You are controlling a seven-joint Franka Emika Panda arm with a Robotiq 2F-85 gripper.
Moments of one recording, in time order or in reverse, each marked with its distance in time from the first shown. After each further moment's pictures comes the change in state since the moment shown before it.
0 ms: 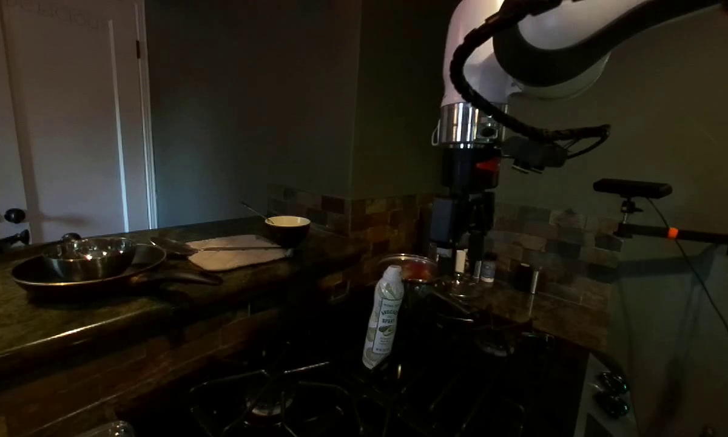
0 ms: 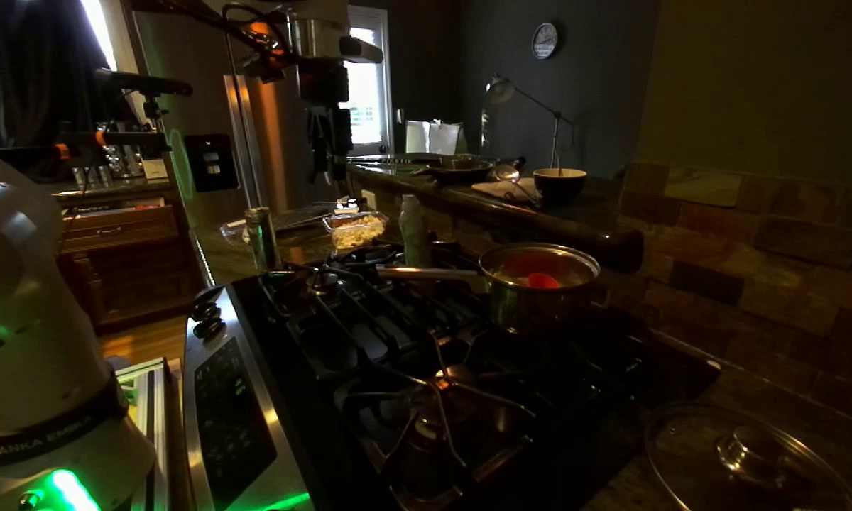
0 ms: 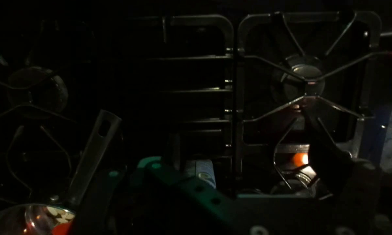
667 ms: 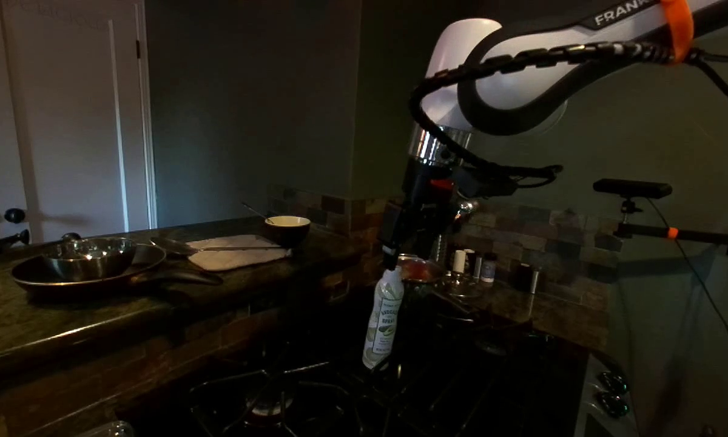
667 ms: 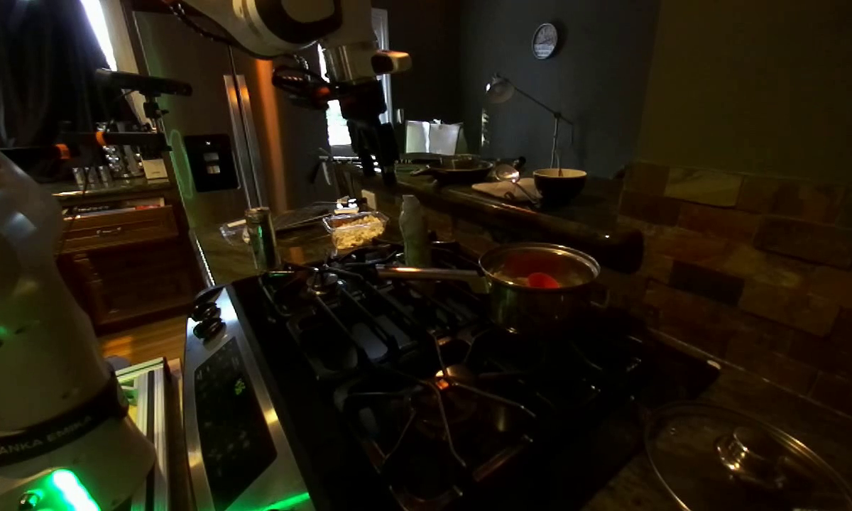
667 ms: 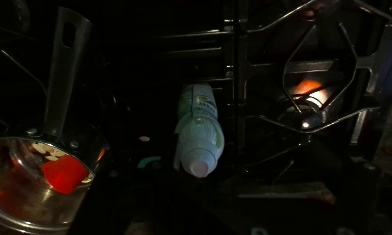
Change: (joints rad) arm -0.013 0.119 0.000 -0.013 -0.030 0.355 0.042
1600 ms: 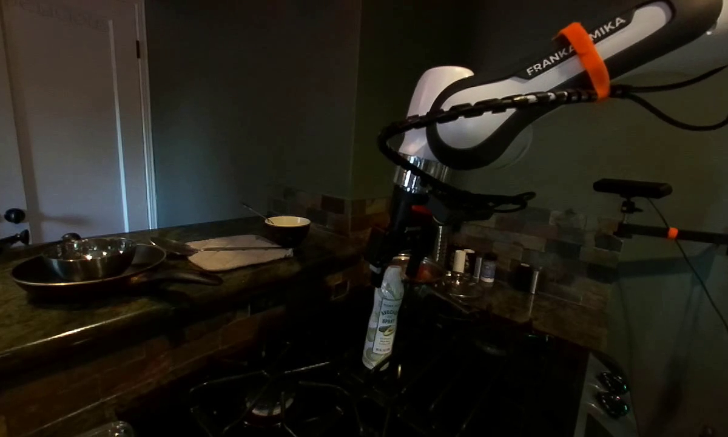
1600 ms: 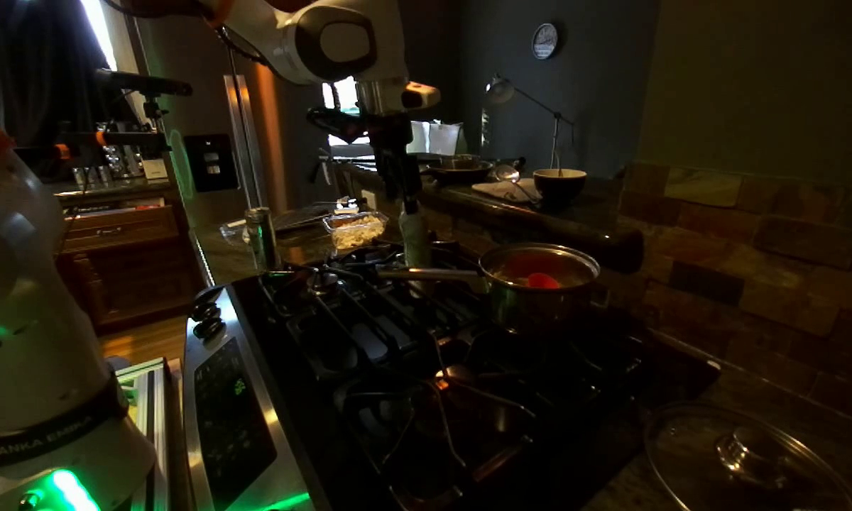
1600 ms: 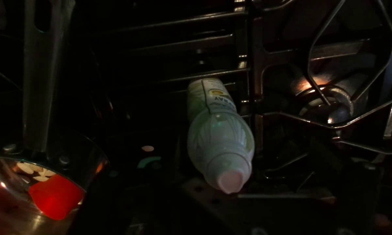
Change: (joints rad) arm -0.013 0.155 -0.041 0.034 0.021 0.091 -0.004
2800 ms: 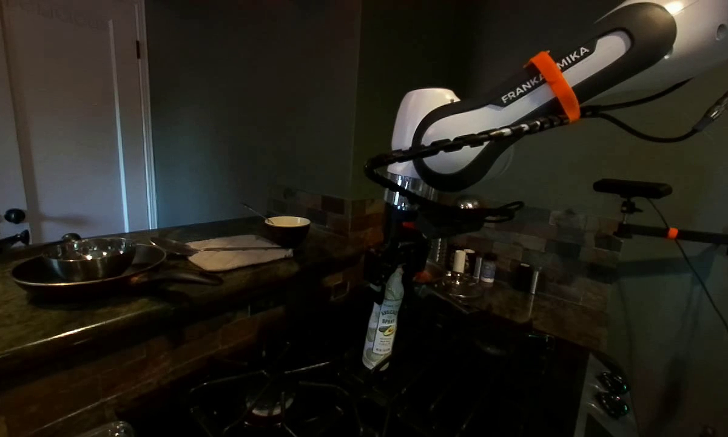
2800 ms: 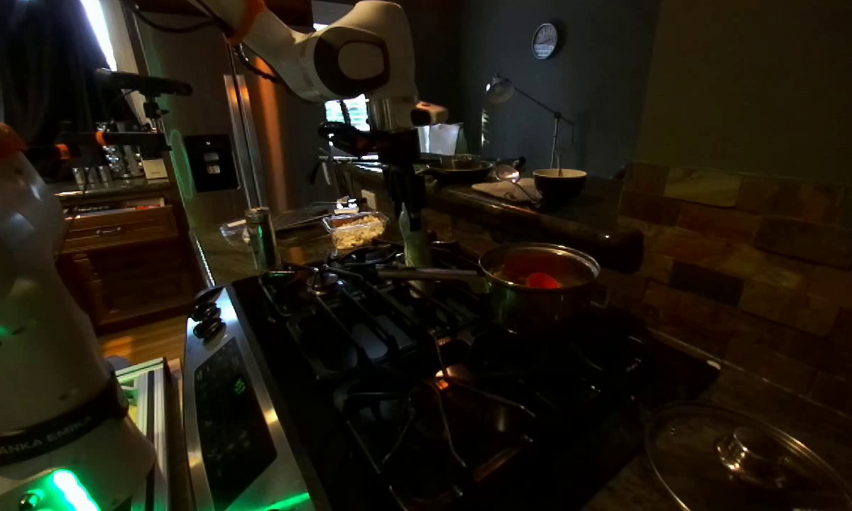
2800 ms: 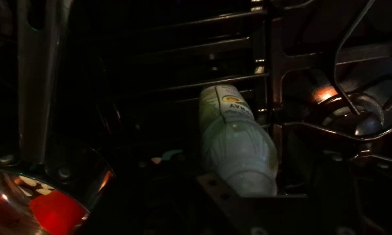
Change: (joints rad) arm -0.007 0.085 0.006 0.030 -0.059 0.003 0.051
